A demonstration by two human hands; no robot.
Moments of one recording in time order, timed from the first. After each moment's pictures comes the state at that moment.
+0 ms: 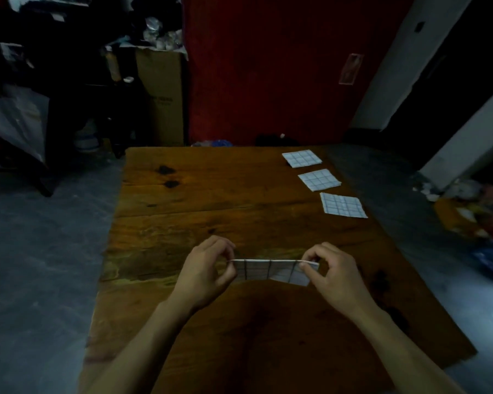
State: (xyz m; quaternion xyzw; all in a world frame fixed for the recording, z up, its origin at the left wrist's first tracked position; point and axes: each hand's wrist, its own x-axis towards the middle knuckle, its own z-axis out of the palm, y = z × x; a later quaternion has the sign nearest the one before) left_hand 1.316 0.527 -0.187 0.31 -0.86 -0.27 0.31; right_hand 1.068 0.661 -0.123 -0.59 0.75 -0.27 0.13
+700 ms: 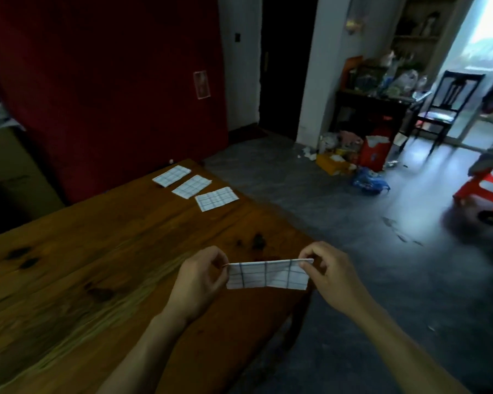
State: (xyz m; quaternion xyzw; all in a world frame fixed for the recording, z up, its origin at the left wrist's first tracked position) left_hand 1.110 0.714 -0.121 0.13 -0.93 -0.27 0.21; right_hand 0.938 0.948 -0.115 -0.43 0.81 -0.39 0.00
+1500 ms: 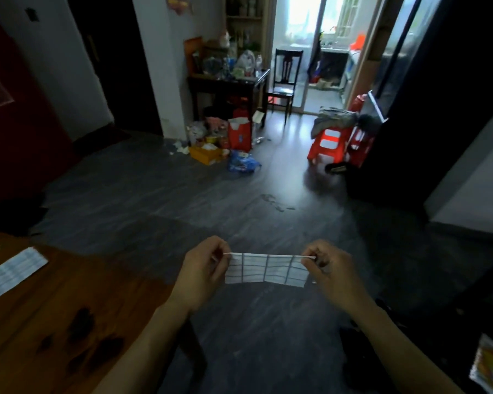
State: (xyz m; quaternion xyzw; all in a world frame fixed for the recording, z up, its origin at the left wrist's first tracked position) left_hand 0.744 0.935 -0.133 -0.12 -0.89 -0.41 0.14; right_hand 0.715 1.220 -0.138 -0.15 0.90 -0.38 -0.11
